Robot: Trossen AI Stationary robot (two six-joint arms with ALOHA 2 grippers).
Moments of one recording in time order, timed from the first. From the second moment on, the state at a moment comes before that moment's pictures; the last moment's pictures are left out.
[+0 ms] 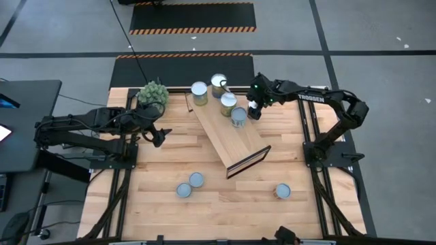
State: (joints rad) left arm 0.04 0.86 0.97 -0.91 -0.40 -0.40; right arm -0.64 1.55 1.06 -0.56 0.06 -0.15
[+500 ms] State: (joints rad) left arm 0.04 0.86 0.97 -0.91 -0.40 -0.40; right arm -0.67 1.55 1.06 -0.54 0.04 -0.15
